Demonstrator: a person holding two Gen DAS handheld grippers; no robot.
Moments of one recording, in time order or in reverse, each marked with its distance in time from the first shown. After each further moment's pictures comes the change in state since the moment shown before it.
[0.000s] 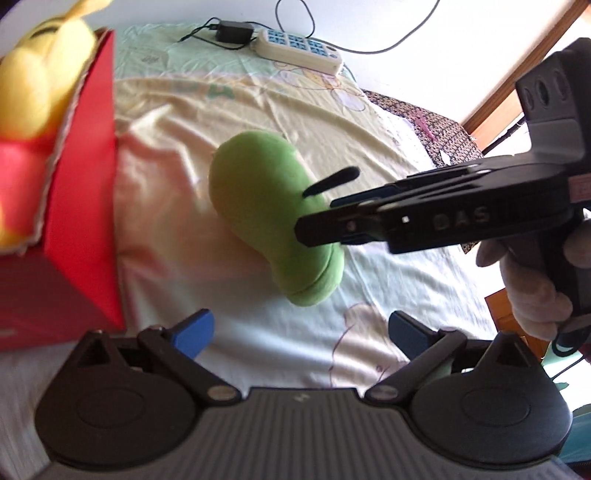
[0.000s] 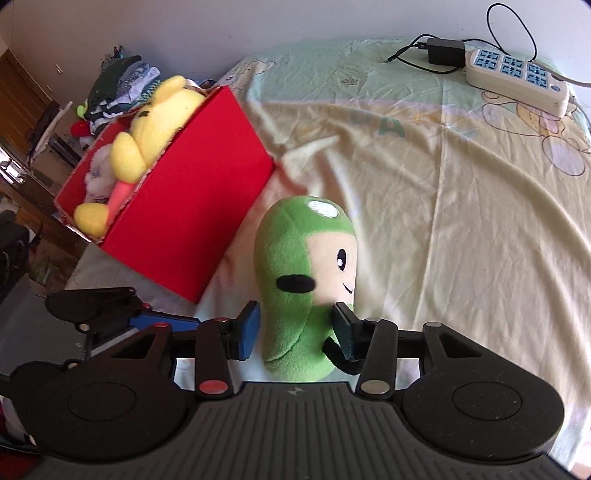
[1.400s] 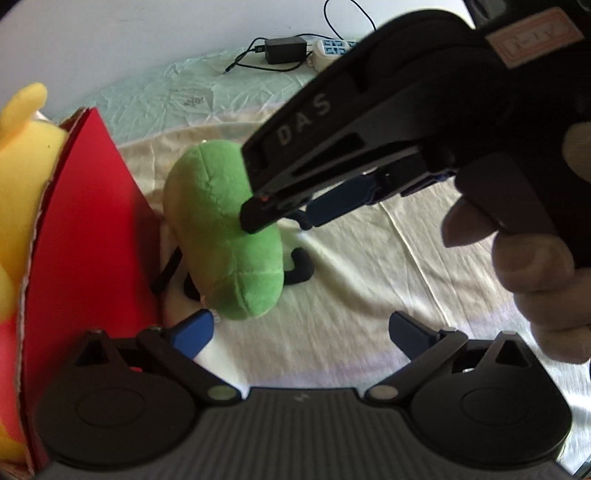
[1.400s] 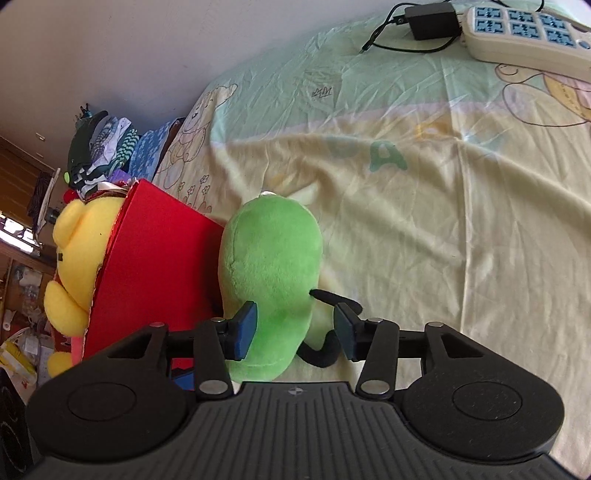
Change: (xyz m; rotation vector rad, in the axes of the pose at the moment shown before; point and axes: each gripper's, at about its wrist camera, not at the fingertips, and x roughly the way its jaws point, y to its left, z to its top) left arm 0.061 -0.002 0.073 0.090 -0.014 0.363; right arm 0.073 -0.054 0.087 0.230 0.023 0.120
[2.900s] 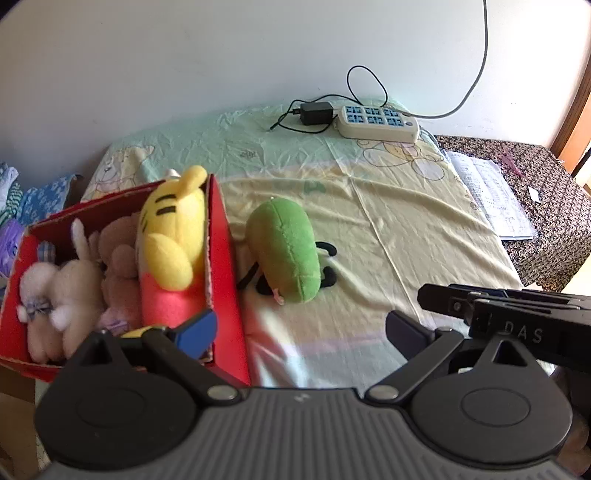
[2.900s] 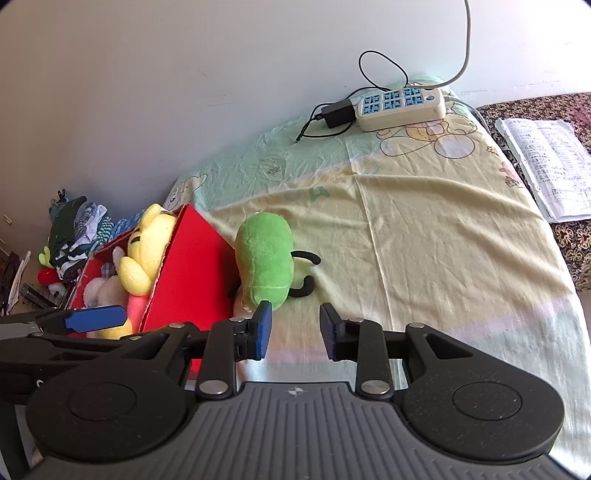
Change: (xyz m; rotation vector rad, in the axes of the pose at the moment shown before) left arm -0.137 0.013 -0.013 -0.045 -0.095 0.052; right arm -0.127 0.062 -0.140 0.137 -0.395 -0.236
